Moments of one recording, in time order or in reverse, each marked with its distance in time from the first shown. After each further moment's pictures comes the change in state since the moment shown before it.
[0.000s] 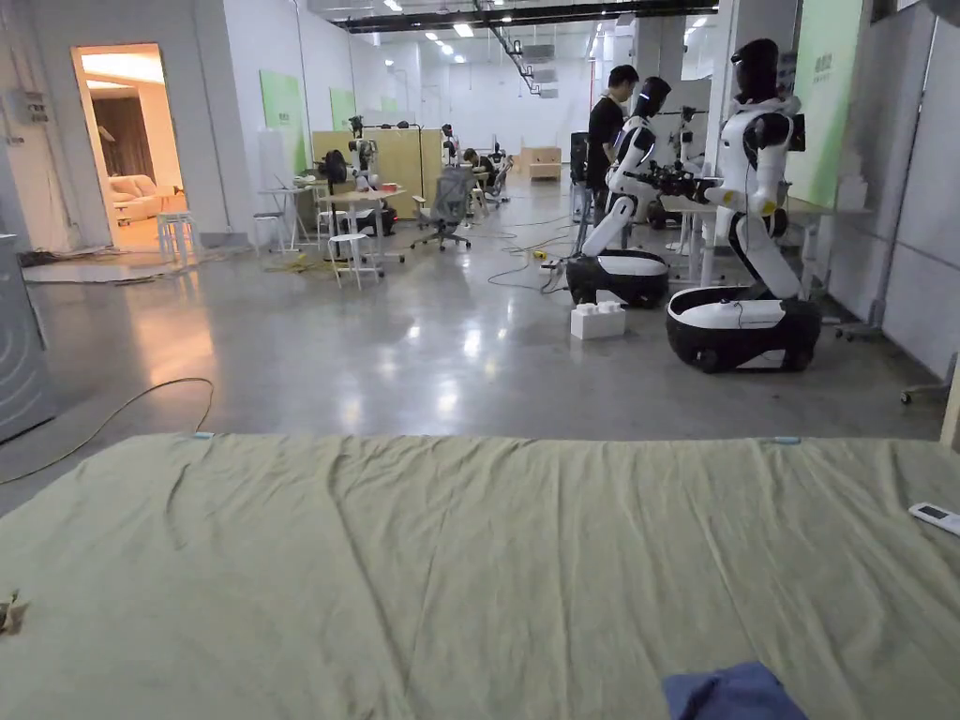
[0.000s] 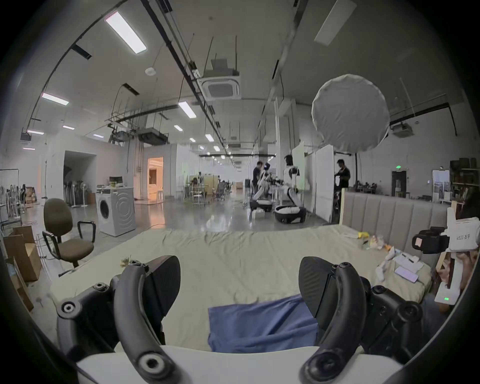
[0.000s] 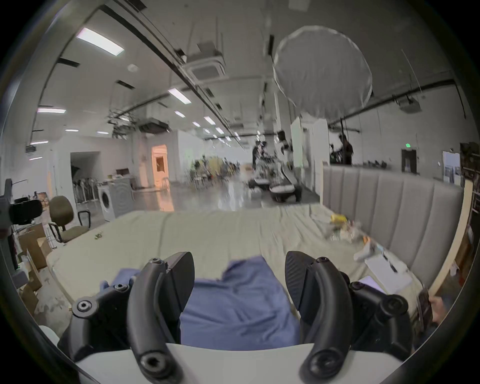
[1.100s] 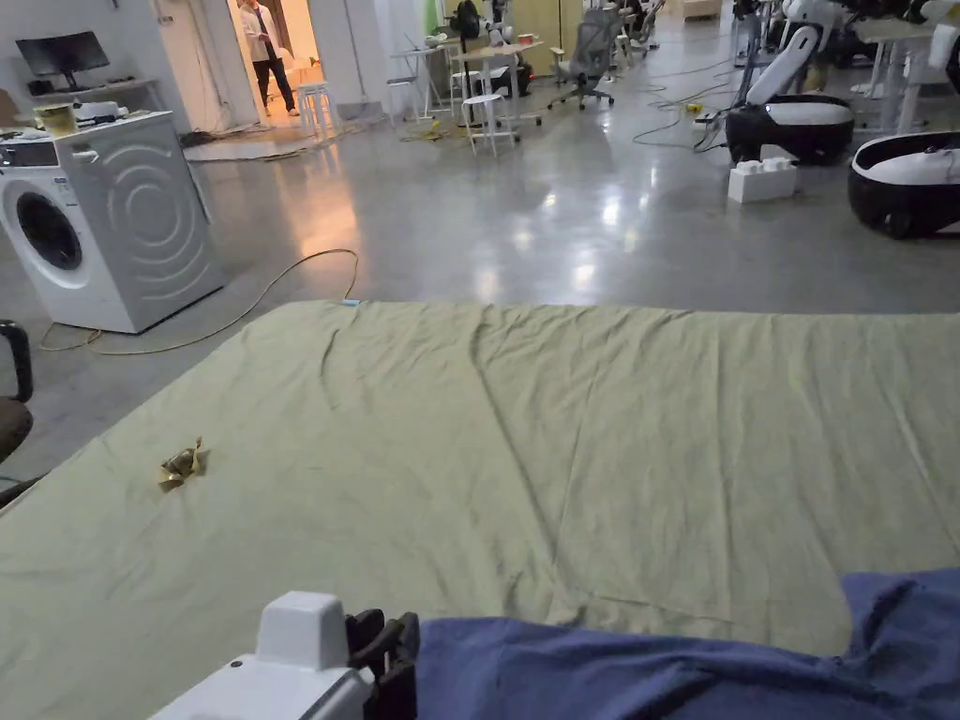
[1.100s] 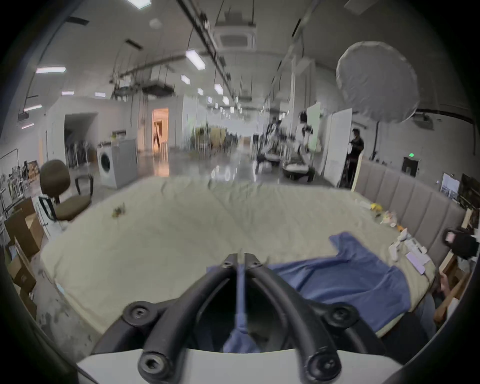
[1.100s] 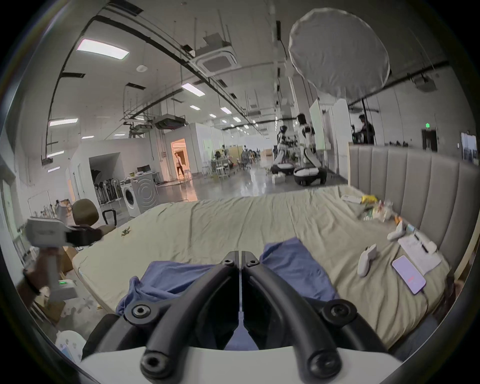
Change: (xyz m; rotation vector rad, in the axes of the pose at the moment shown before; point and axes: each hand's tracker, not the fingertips) left arm -0.064 -0.122 -0.192 -0.501 0.049 0.105; right arm -0.015 -0.043 -0.043 -0.199 0.125 -0.150
